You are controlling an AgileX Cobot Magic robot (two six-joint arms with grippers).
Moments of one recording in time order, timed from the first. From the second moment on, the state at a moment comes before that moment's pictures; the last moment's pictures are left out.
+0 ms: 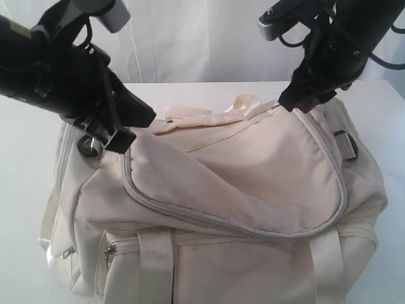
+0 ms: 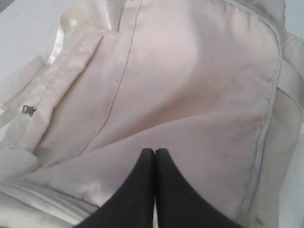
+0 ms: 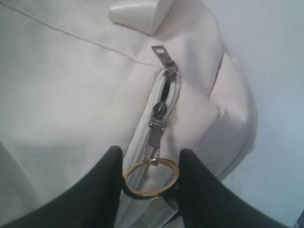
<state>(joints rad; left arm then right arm) -0.63 1.27 -1.12 -0.46 0.71 0.68 0.51 1.62 -1.48 -0.14 1.10 -0.32</state>
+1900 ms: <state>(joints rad) -0.63 1.29 -1.27 -0.26 1.12 0.56 0.51 1.23 -0.84 0.36 1.11 -0.44</state>
